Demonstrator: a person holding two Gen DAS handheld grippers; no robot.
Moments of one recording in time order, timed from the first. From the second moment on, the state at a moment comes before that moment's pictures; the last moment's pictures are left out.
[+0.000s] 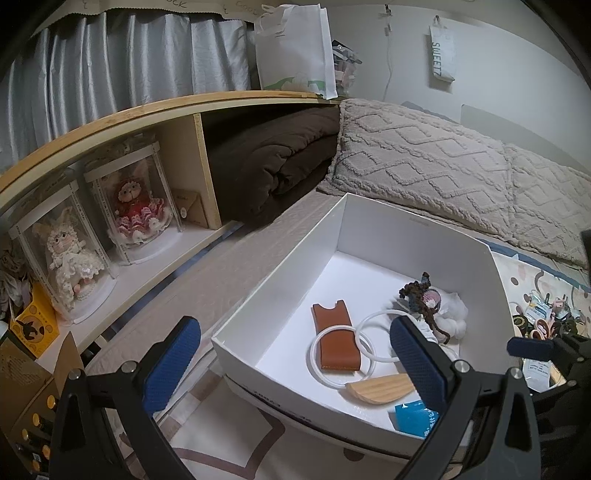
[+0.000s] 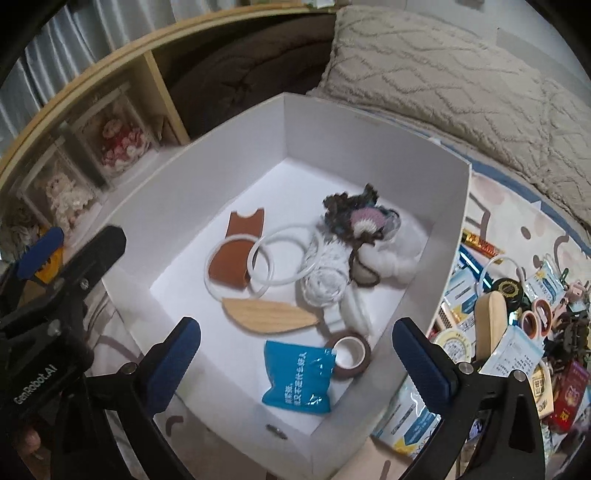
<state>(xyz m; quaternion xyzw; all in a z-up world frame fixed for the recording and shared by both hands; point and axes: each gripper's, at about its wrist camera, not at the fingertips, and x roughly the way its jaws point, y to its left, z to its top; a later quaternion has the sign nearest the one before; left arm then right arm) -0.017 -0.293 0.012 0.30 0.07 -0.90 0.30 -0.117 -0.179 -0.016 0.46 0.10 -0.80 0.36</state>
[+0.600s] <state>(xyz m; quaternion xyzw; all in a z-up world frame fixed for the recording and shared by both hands) -0.017 -0.287 0.009 0.30 0.07 -0.90 0.30 -0.116 -0.143 -0.006 0.39 0.10 -0.85 0.33</state>
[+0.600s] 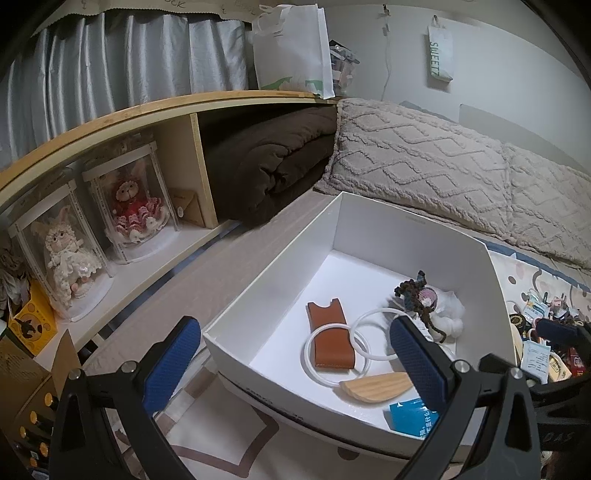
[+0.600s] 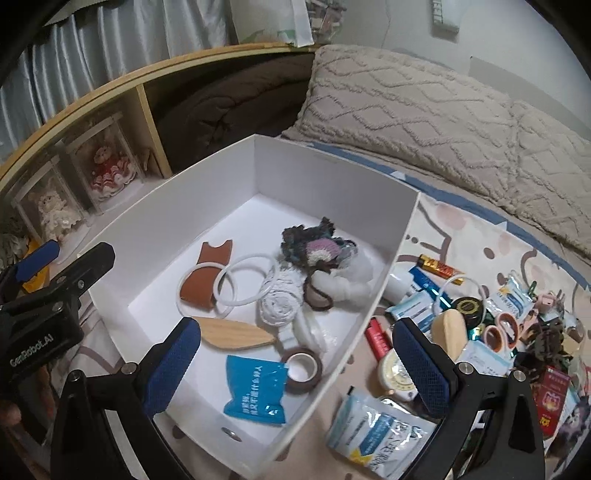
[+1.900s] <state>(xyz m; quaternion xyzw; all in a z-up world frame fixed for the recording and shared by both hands) -0.027 -0.253 0.012 0.29 0.03 -0.91 0.31 -0.096 0.045 0.030 0.30 0.07 -0.93 0.21</state>
